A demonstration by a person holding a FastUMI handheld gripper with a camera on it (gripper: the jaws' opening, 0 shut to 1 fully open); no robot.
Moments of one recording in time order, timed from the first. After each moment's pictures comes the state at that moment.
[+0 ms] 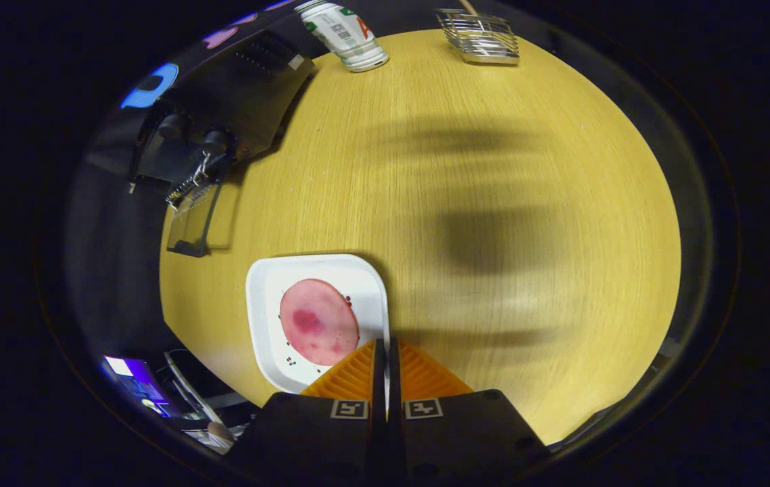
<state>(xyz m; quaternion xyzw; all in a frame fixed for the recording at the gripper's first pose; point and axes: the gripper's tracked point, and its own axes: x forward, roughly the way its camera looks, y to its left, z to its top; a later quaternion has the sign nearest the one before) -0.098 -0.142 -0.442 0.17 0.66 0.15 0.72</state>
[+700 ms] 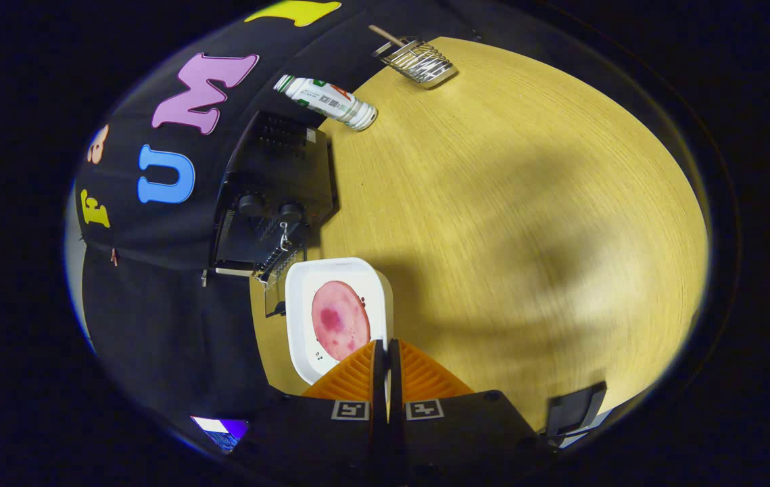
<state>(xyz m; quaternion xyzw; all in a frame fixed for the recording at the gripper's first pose) -0.122 -0.091 -0.349 0.36 0.58 0.12 0.72</state>
